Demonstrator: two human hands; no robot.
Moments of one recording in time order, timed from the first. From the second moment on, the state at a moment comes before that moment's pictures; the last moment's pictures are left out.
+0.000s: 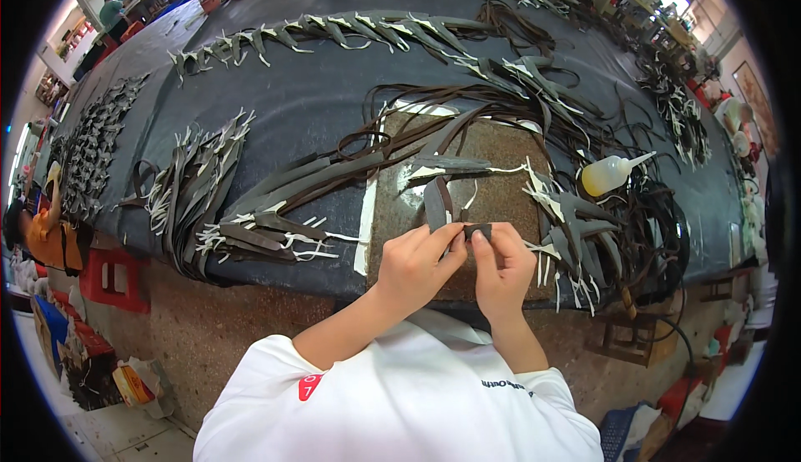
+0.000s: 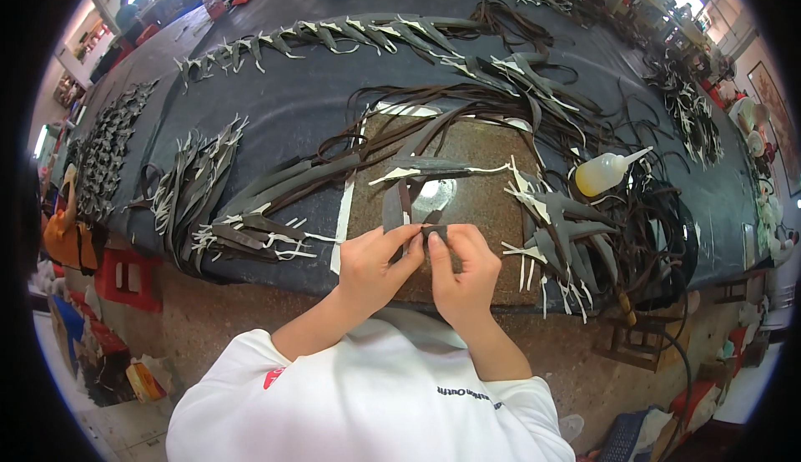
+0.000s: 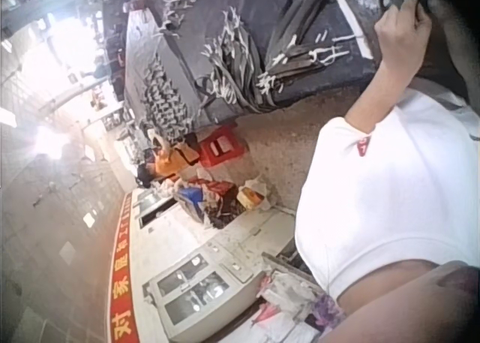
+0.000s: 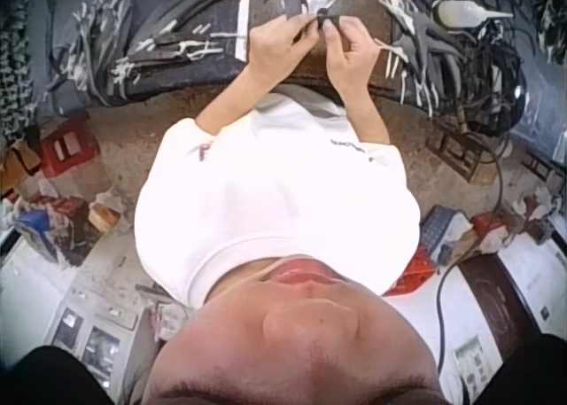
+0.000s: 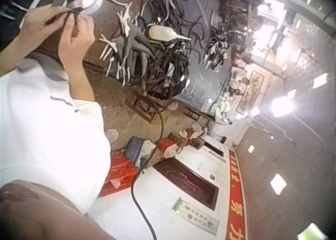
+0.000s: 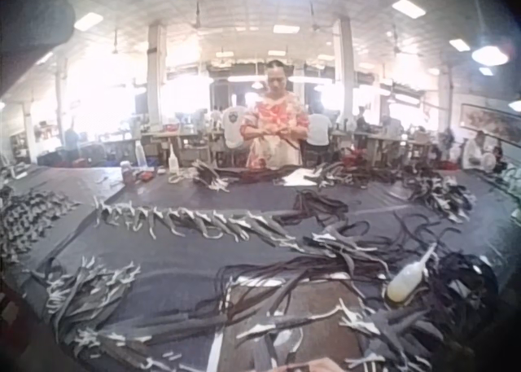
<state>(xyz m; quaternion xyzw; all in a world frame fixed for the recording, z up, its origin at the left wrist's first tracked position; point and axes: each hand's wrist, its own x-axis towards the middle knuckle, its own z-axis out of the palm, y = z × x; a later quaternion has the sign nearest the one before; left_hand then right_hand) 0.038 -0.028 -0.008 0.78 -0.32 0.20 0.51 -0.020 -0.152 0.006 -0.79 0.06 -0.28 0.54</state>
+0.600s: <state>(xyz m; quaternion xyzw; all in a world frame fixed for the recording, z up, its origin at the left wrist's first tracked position) 0.036 -0.038 -0.021 0.74 -0.35 0.00 0.58 -0.042 -0.172 -0.010 -0.74 0.11 -0.24 0.62</state>
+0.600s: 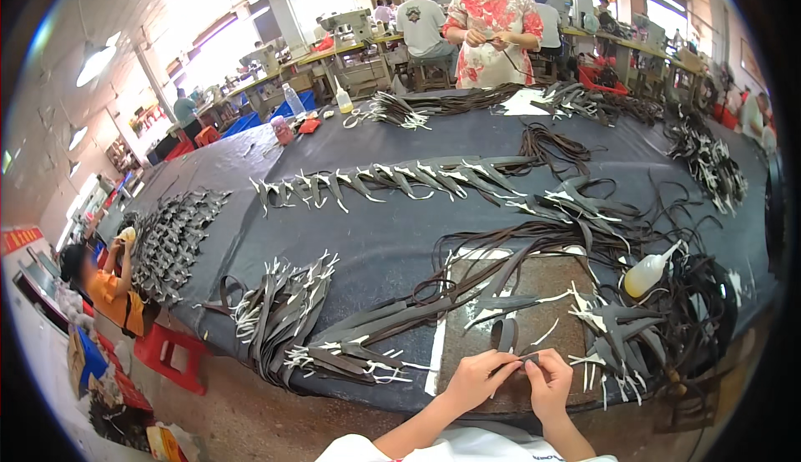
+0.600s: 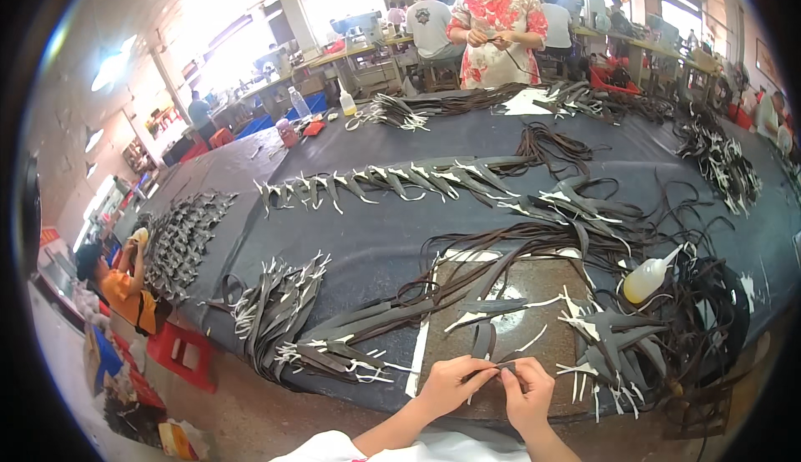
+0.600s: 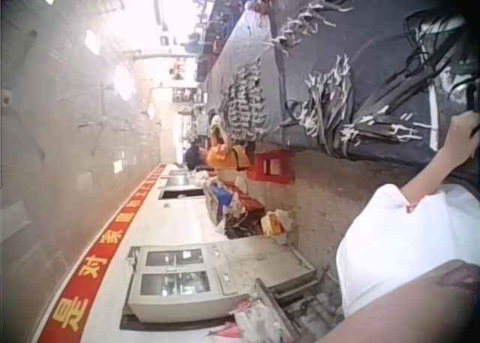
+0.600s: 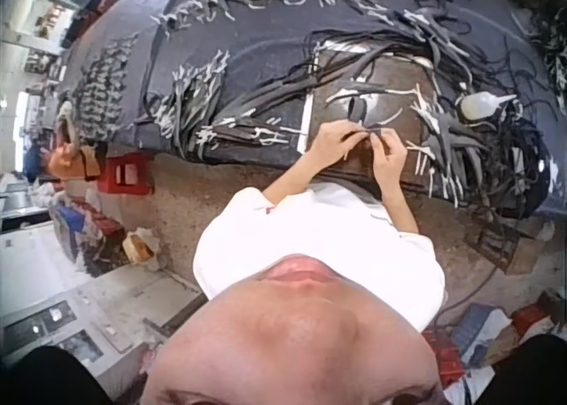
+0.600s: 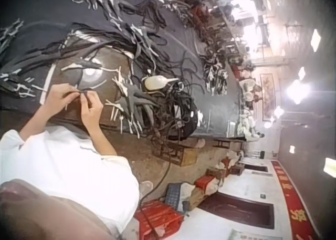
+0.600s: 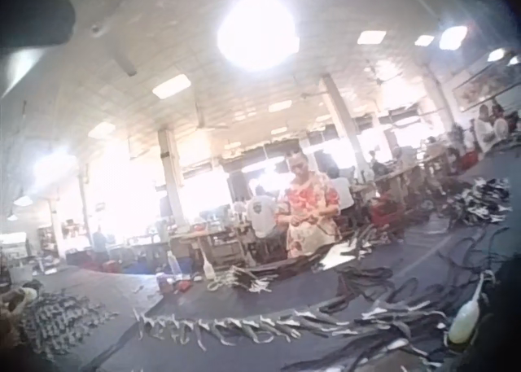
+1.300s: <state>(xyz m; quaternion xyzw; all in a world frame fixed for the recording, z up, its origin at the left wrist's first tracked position) 0.022 -0.002 -0.020 0.76 -0.18 0.03 0.62 -0.008 -0.163 -0.020 -0.78 -0.07 -0.15 0.61</state>
